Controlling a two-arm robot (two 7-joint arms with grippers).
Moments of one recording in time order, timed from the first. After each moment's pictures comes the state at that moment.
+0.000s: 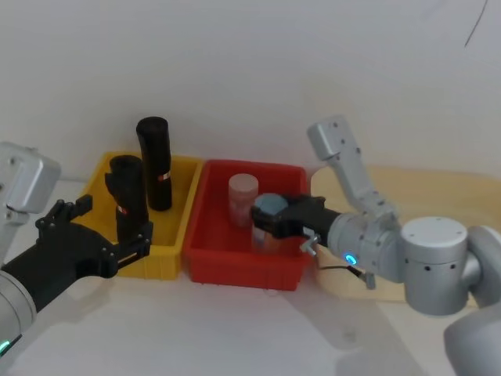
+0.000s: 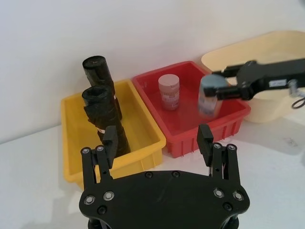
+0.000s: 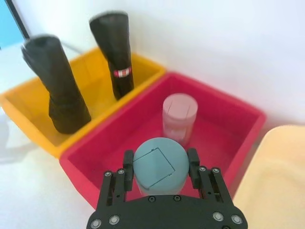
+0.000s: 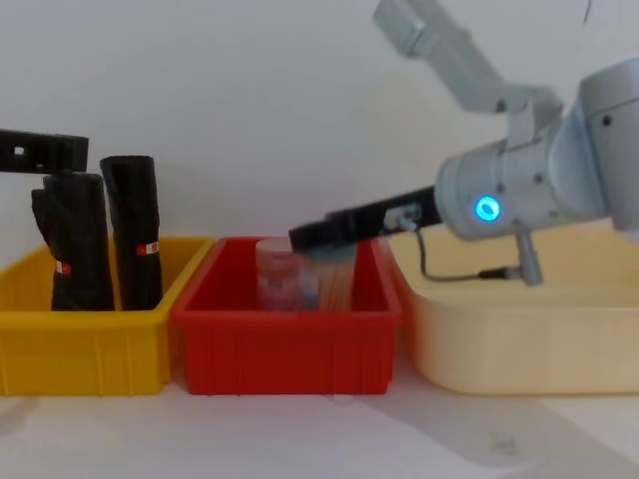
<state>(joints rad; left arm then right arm) 0.18 0.51 0.01 -2.26 -0.40 0.51 -0.07 0.59 0.10 -0.47 -1.33 0.18 0.54 0.36</state>
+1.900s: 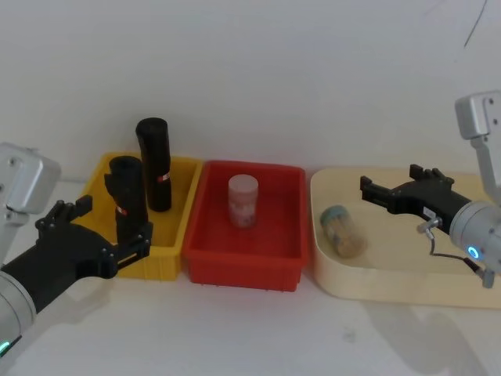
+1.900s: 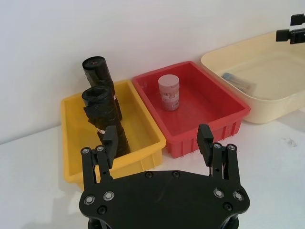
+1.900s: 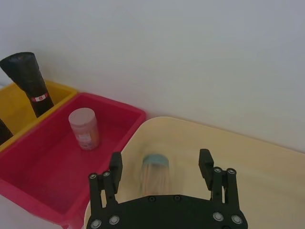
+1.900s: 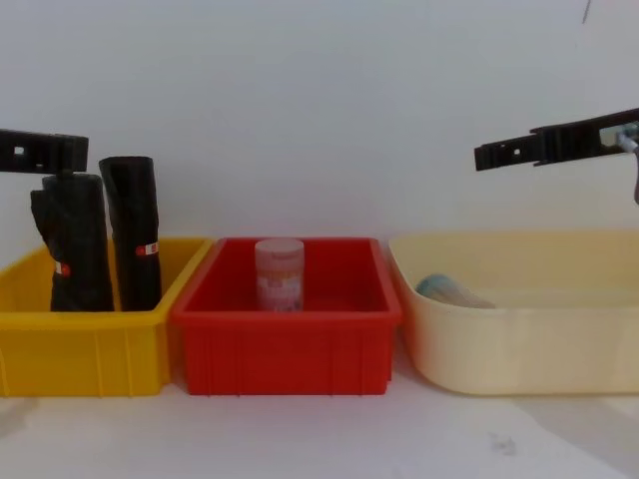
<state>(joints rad) 0.18 0.51 0.01 -2.26 -0.40 0.51 -0.07 0.44 0.27 -0.25 -1.63 0.24 0.61 0.25</state>
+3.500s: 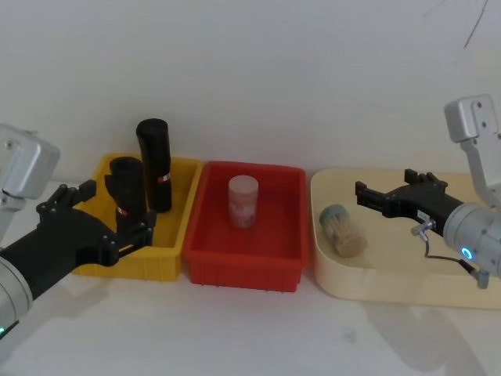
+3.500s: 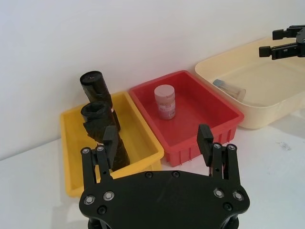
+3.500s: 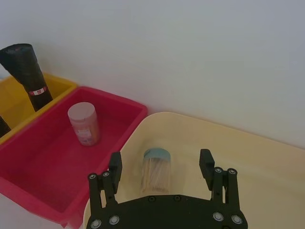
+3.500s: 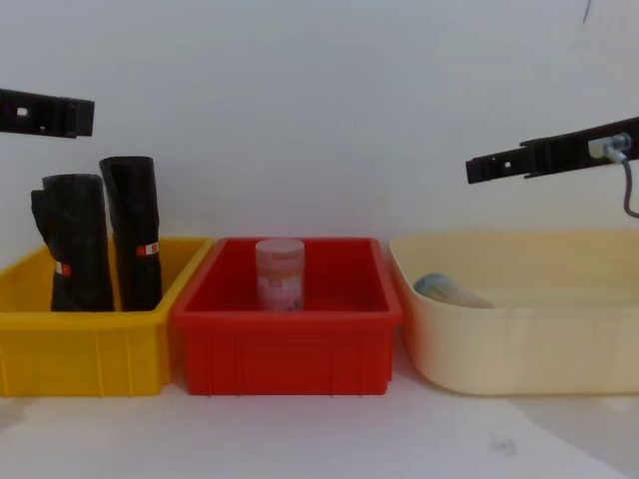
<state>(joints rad) 0.15 0.53 0.00 -2.27 -0.41 0.52 -0.12 0.46 0.27 -0.27 -1.60 0.23 0.61 0.25</state>
